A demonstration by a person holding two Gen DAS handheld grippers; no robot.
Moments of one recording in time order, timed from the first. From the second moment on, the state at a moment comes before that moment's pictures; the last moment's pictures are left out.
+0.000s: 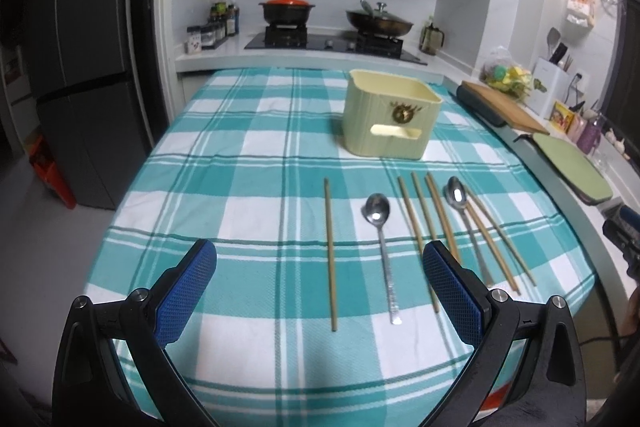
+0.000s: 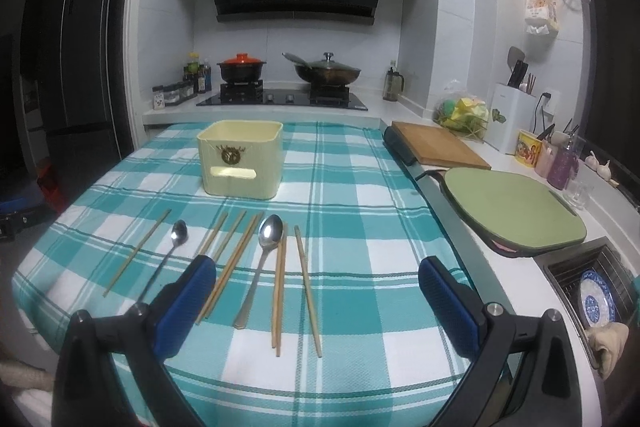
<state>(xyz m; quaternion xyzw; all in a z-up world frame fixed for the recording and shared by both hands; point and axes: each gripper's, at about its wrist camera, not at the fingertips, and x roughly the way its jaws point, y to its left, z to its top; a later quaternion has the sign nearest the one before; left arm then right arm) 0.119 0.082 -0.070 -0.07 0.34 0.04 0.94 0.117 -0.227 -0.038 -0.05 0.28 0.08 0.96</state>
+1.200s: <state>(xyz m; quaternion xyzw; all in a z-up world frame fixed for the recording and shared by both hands) 0.291 0.086 -0.209 -0.01 0.50 0.02 0.86 0.294 -0.197 -0.190 -0.12 0.48 0.22 0.84</state>
